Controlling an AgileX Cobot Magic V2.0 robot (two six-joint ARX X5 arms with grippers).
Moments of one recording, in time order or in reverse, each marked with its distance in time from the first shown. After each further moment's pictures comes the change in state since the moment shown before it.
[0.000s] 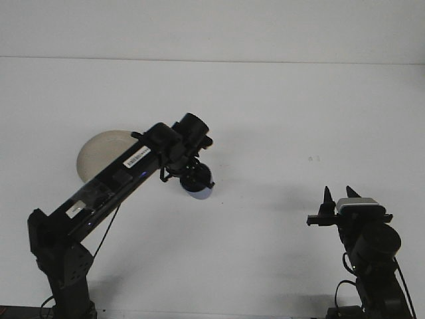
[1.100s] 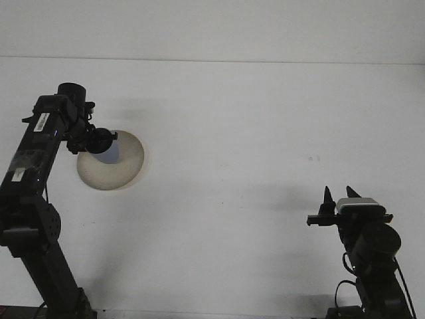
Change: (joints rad) left arm 0.686 0.110 0.011 0.036 -0.047 0.003; right arm 0.000 0.000 0.000 0.000 0.002 0.000
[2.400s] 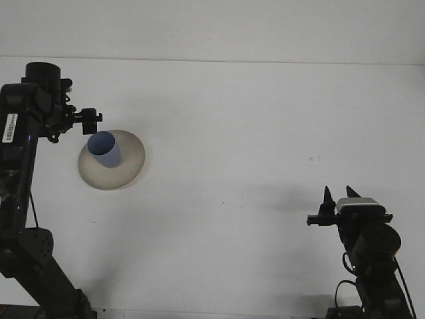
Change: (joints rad) left arm 0.008 -0.158 0.211 -0.147 0.001 -0.031; right arm 0.000 0.000 0.000 0.000 0.000 0.000
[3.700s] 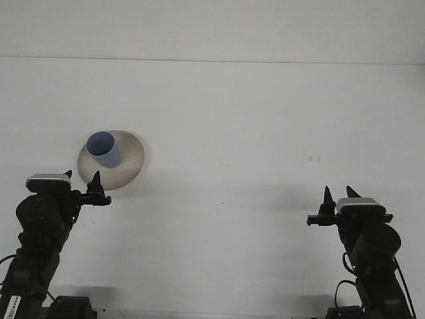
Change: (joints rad) left arm -0.111 -1.157 -1.374 1.002 0.002 0.003; right arm 0.000 0.000 0.000 0.000 0.000 0.000
